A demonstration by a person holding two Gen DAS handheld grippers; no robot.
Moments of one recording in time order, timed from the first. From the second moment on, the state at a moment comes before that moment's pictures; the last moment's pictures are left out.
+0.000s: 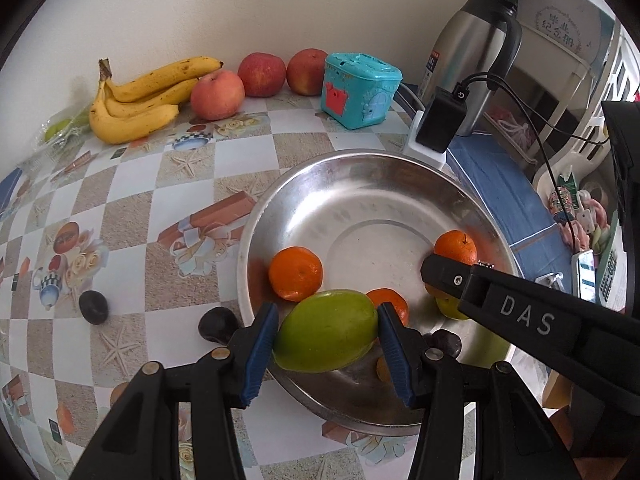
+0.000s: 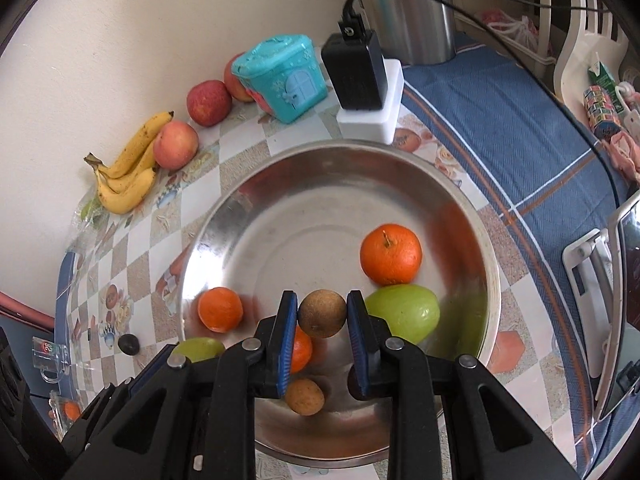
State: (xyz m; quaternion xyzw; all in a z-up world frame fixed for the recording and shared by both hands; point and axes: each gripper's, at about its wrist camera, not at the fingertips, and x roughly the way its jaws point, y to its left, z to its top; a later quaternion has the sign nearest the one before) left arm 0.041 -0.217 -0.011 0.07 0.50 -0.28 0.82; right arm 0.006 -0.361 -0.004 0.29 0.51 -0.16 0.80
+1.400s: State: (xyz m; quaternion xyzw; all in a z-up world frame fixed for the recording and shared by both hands) left arm 0.081 -0.139 0.003 -0.02 0.54 -0.16 0.82; right arm 0.002 -0.349 0.008 0.25 0.53 -0.18 0.79
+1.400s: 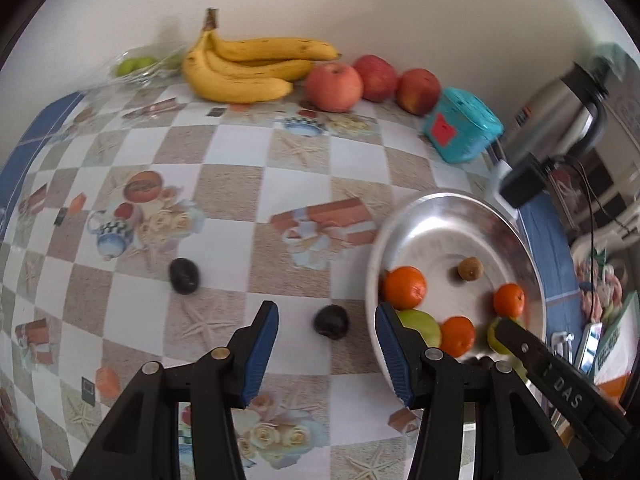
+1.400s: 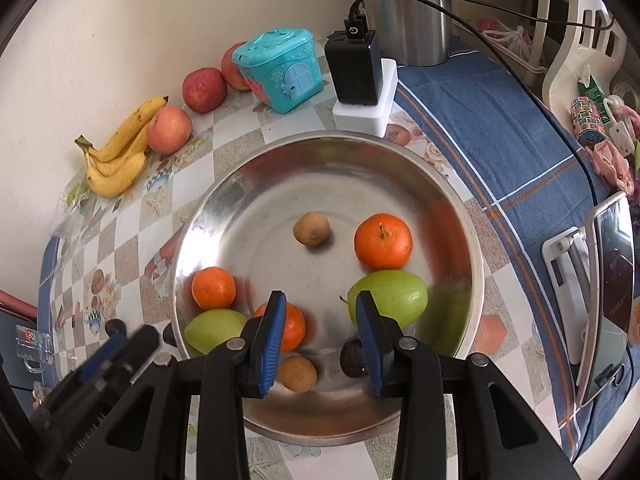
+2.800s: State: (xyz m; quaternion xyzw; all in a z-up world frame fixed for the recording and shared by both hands) left arm 0.109 -0.061 -0.007 -0.02 0.56 -0.05 0.83; right arm 0.022 -0.282 0.021 0.16 0.53 -0.14 0.82
